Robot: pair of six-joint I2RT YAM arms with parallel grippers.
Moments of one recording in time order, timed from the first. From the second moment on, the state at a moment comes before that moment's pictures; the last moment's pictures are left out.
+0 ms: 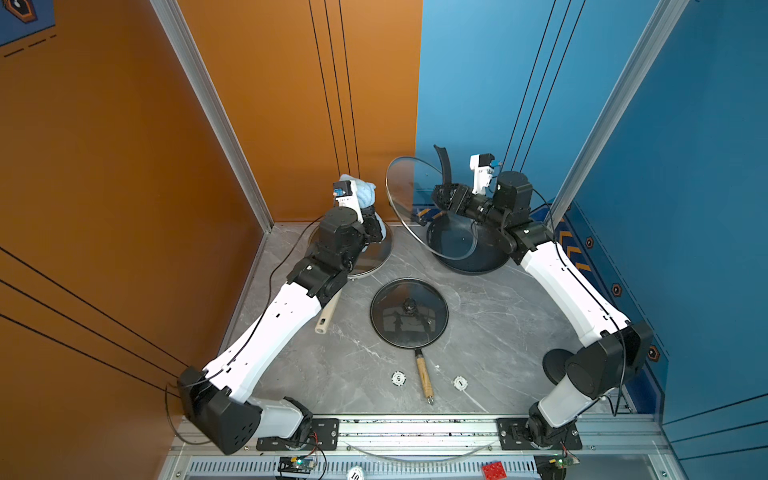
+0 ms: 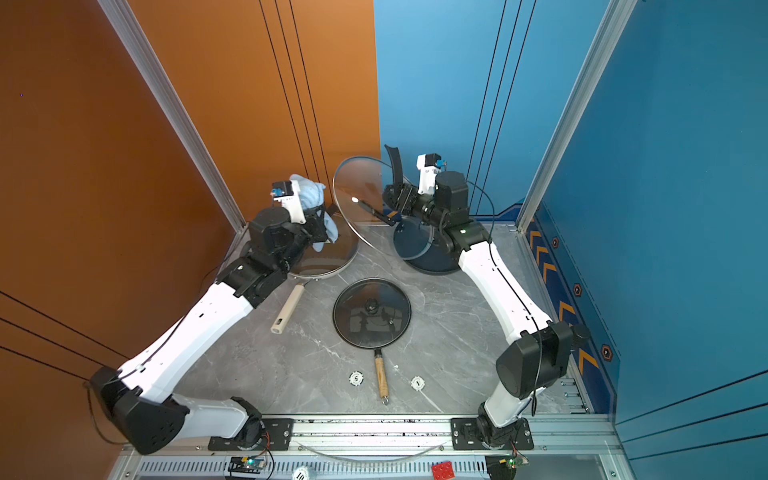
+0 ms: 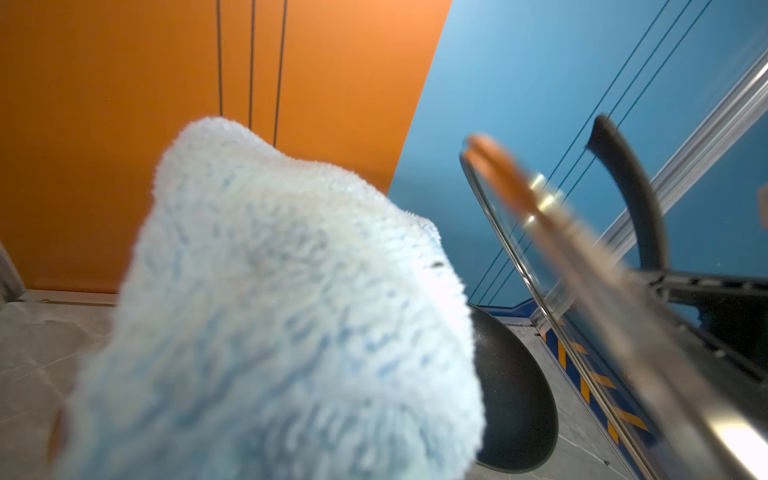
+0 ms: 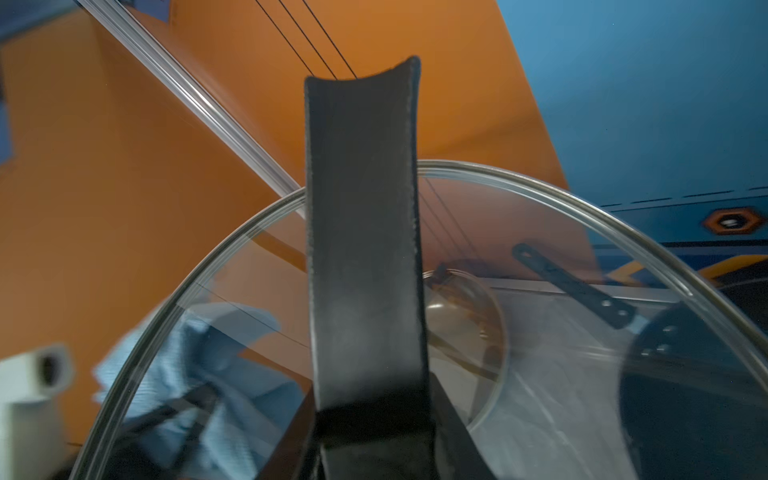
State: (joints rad) left arm -0.54 1.33 1.41 -0.22 -0.34 -0.36; right arm 0.39 1.64 1.71 -0.20 -0.29 0.53
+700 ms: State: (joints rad) left arm -0.71 1.61 1.56 -0.37 0.13 -0.27; right arm 0.46 1.80 1.65 -0.15 0.36 0.46
